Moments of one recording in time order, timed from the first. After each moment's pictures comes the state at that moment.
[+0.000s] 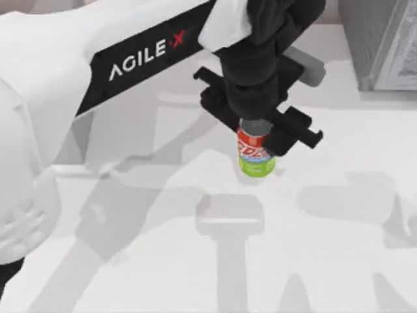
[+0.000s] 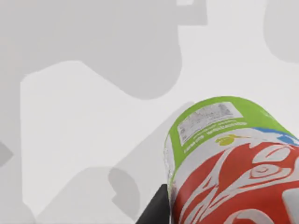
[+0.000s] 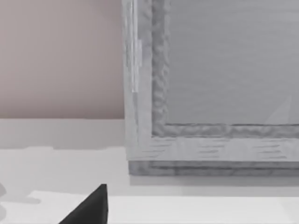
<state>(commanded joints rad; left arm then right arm) -0.77 2.20 2.06 -1.24 0.04 -0.01 0.00 0.00 0.00 0.00 0.00 0.00</state>
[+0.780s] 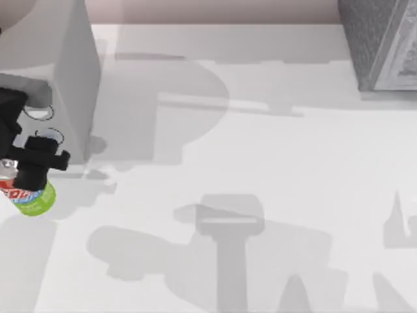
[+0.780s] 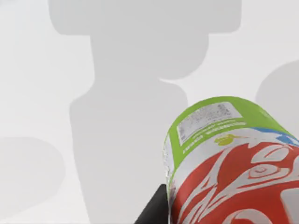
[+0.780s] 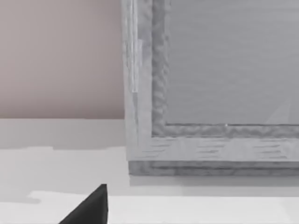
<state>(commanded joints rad) -0.14 1.43 1.12 -1.07 0.06 0.13 0.00 0.00 0.00 0.00 0.00 0.00</state>
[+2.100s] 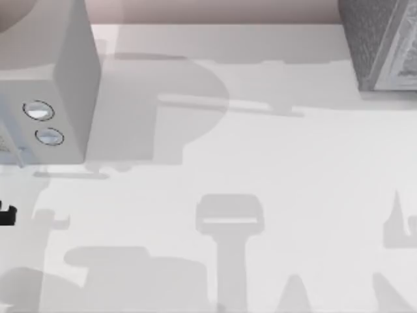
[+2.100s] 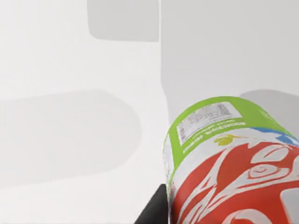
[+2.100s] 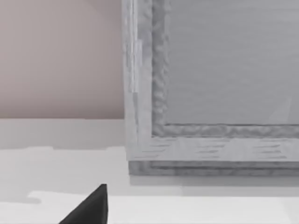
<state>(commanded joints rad) 0.11 1.28 0.83 -1.02 0.01 0.12 0.00 0.00 0.00 0.00 0.00 0.00</state>
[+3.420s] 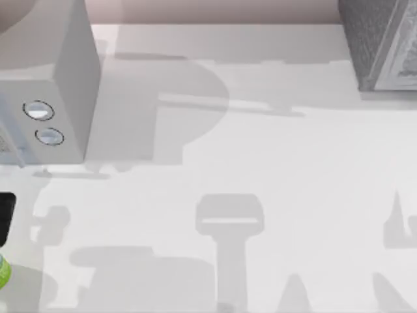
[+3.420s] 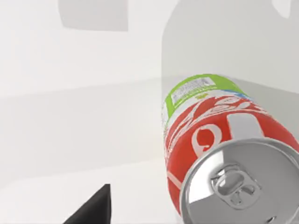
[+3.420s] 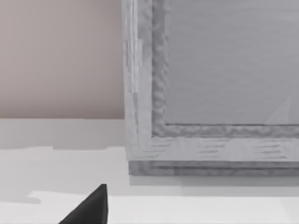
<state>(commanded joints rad) 0.11 1.28 0.87 -1.06 0.01 0.12 0.00 0.00 0.00 0.00 0.00 0.00</state>
